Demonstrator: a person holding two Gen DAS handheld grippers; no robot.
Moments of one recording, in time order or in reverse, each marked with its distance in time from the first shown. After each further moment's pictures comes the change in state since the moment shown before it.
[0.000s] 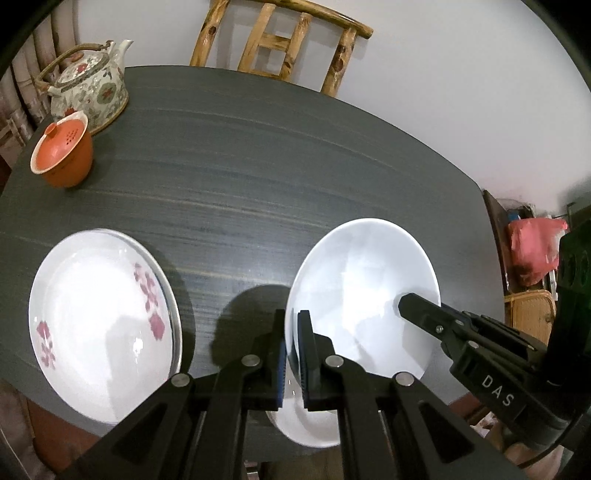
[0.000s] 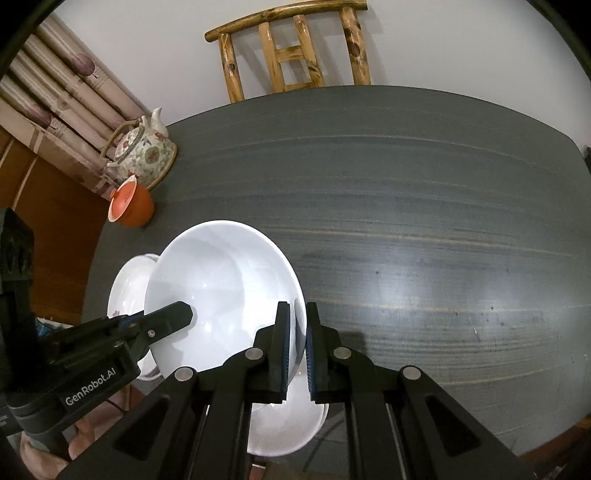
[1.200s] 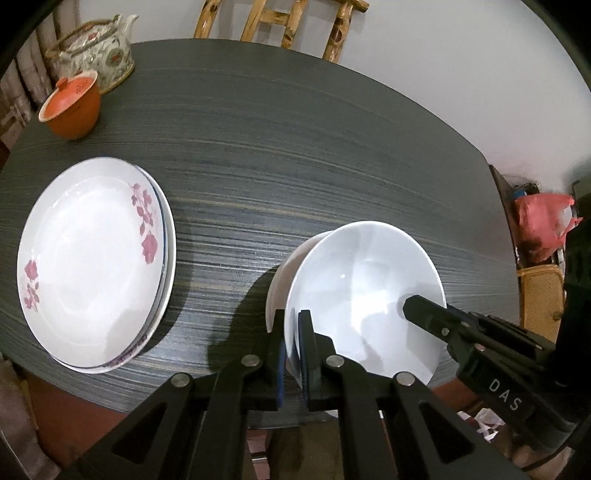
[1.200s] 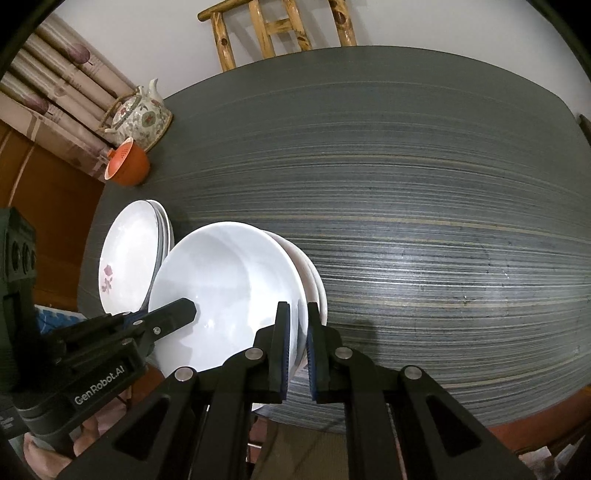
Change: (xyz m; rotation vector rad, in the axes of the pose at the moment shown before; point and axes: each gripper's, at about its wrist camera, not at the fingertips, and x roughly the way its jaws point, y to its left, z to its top) left arm 0.018 -0.008 -0.061 0.026 0.039 0.041; right arm 0.008 -0.008 -0.066 0.034 0.051 -0.001
